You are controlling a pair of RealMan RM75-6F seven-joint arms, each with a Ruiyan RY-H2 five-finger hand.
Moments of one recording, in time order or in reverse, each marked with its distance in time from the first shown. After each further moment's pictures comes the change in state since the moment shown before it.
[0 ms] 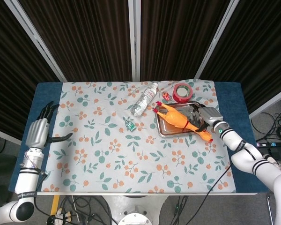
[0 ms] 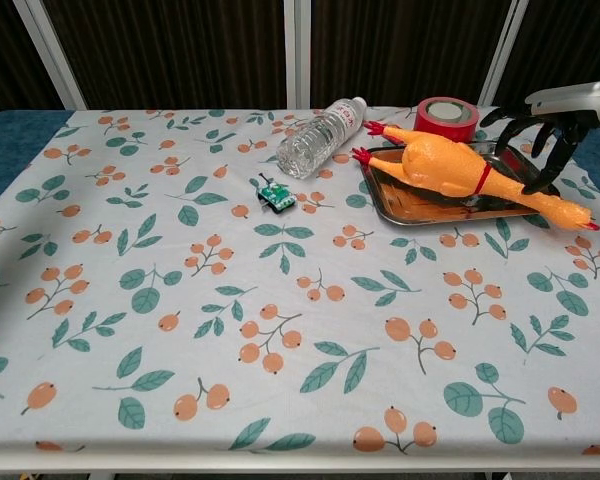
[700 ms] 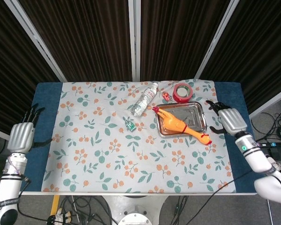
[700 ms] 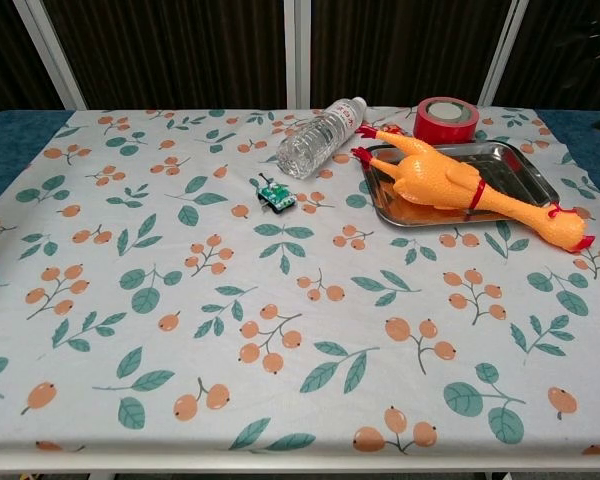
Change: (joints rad) left arm 0.080 0.092 0.088 0.092 0.156 0.055 0.024; right arm -0.292 0.299 0.027 -0.514 0.165 0.511 -0.417
